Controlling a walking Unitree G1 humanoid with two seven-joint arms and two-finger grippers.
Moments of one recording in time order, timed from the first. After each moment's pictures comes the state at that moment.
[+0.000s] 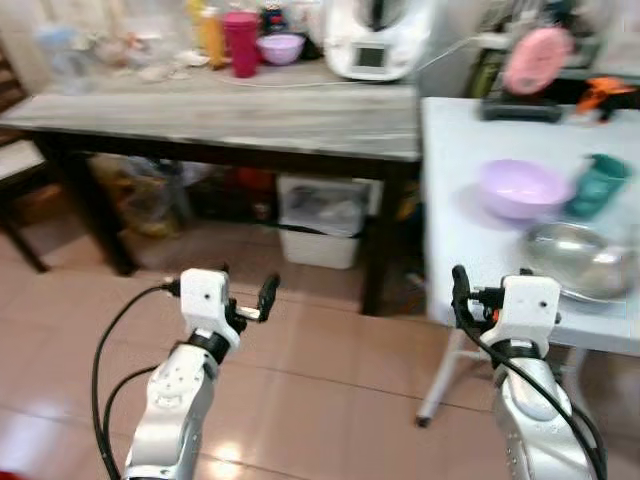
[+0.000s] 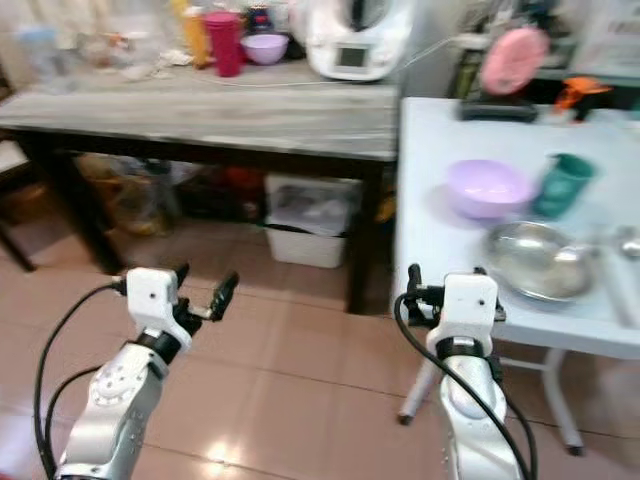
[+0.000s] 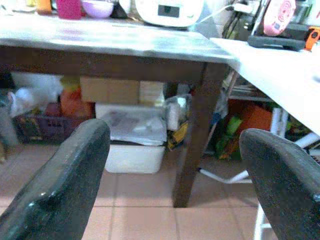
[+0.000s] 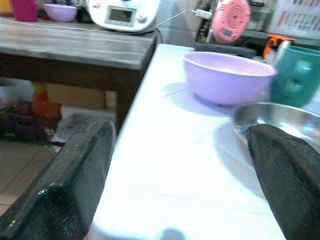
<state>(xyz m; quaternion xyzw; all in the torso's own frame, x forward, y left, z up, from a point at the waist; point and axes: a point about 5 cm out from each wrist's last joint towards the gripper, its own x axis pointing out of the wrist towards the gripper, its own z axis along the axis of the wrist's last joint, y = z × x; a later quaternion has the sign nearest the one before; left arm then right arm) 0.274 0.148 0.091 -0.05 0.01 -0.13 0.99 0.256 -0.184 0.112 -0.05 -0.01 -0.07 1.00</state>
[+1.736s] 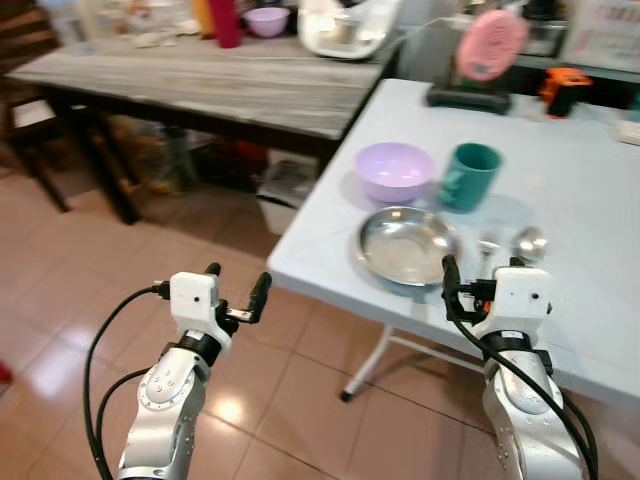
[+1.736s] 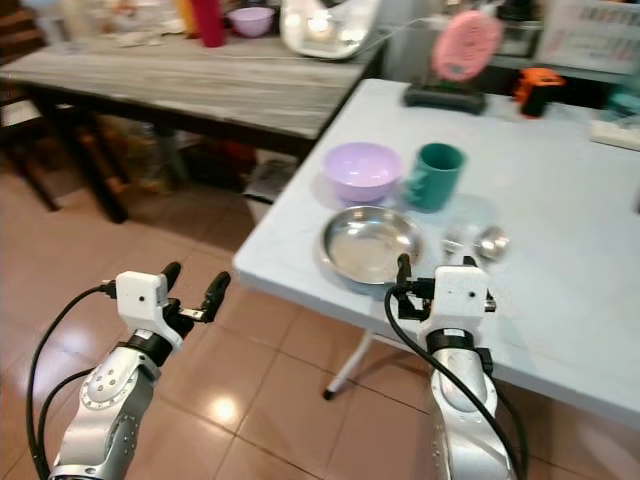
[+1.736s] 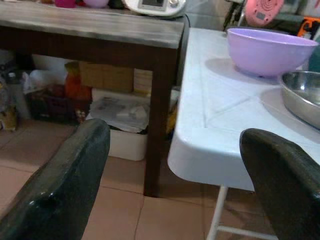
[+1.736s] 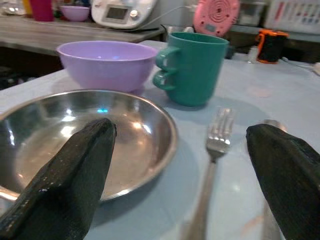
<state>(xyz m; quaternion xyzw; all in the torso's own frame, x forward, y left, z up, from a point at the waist) 0.271 0.151 0.087 -0.06 -0.01 -0.15 0.99 0.260 -0.181 0.123 -0.05 -0.03 -0.06 1.00</state>
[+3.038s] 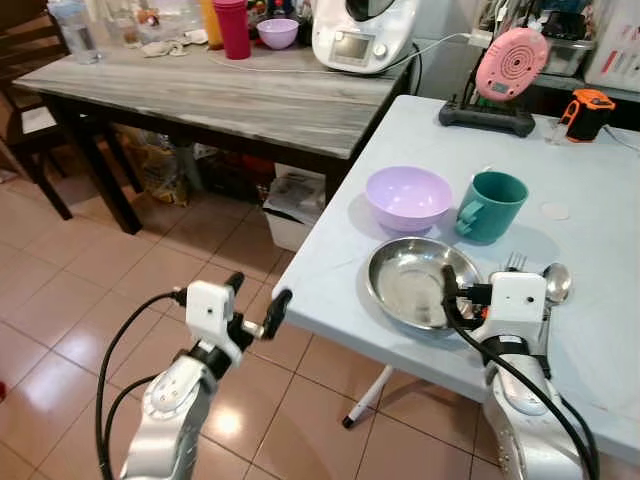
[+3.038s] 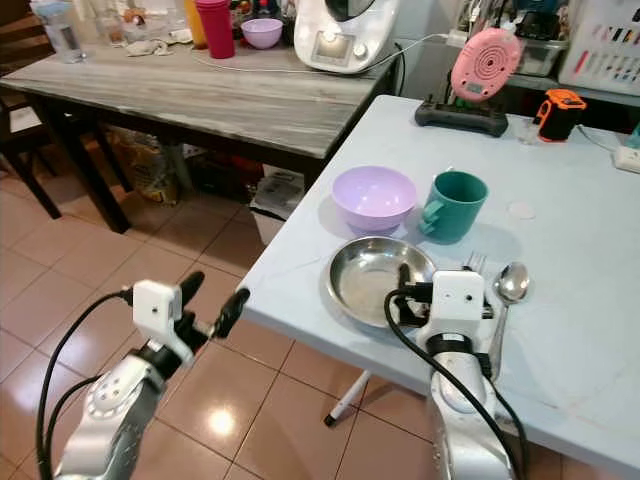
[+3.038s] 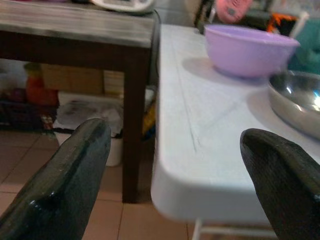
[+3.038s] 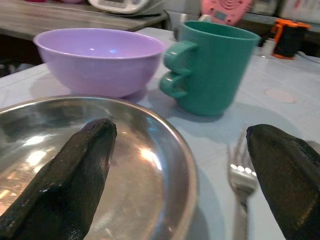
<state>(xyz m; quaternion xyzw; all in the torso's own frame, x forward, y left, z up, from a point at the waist) 0.258 0.143 0.079 -0.05 0.01 -0.23 0.97 0.258 -0.182 0.115 -0.05 0.01 -0.07 1.00</state>
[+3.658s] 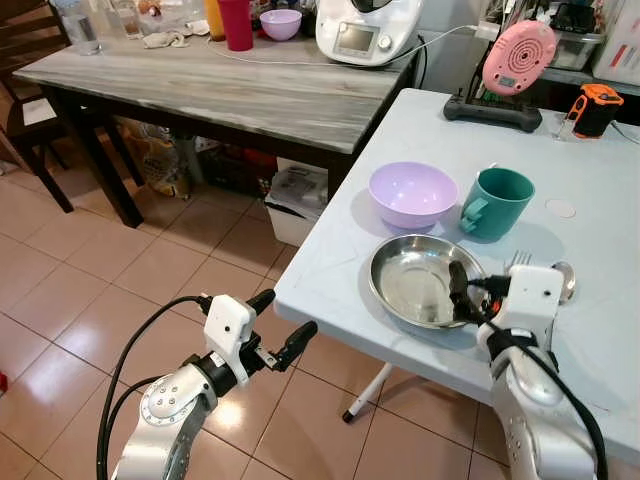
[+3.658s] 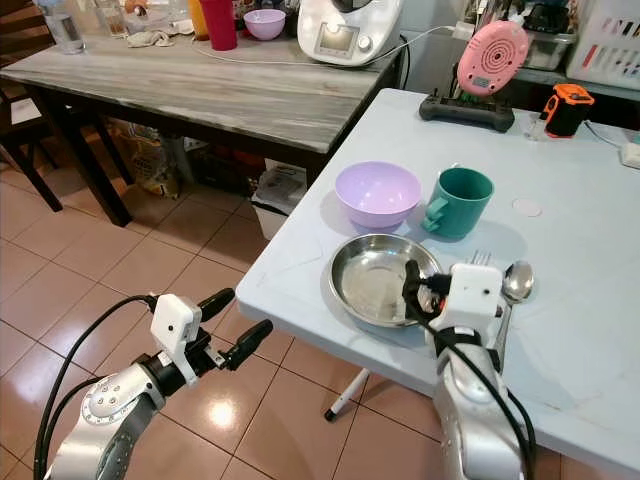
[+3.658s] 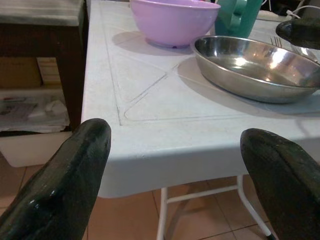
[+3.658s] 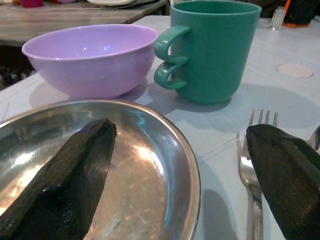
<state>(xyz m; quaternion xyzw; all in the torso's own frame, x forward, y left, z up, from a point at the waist) 0.247 0.131 0.079 -0.03 0.03 -0.36 0.93 0.266 -0.191 0.120 0.02 0.02 -0.07 1.00</state>
